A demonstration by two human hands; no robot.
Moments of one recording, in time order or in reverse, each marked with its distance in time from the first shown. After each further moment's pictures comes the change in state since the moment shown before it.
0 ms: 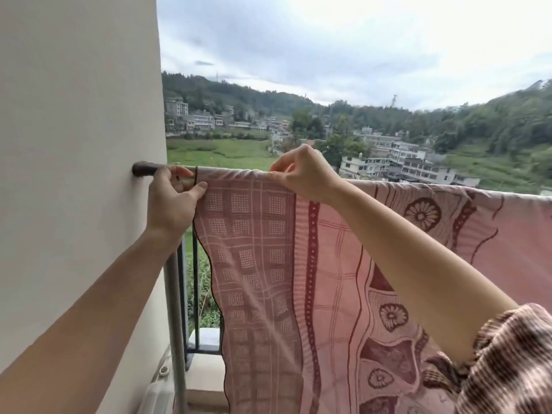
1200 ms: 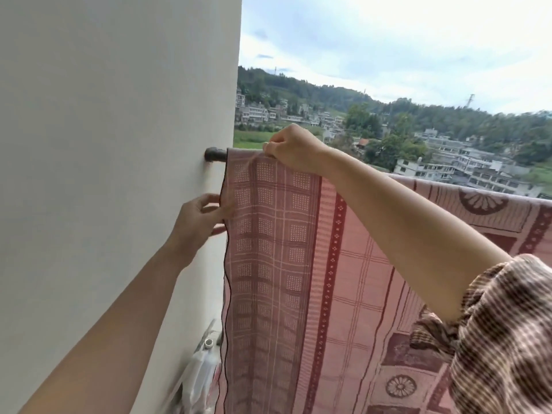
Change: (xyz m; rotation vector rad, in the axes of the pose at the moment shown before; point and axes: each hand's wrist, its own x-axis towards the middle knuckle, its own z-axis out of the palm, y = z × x) left_hand -0.011 -0.057 -0.098 -0.021 -0.151 -0.217; right_hand 0.072 -0.097 0.084 0.017 -0.304 -0.016
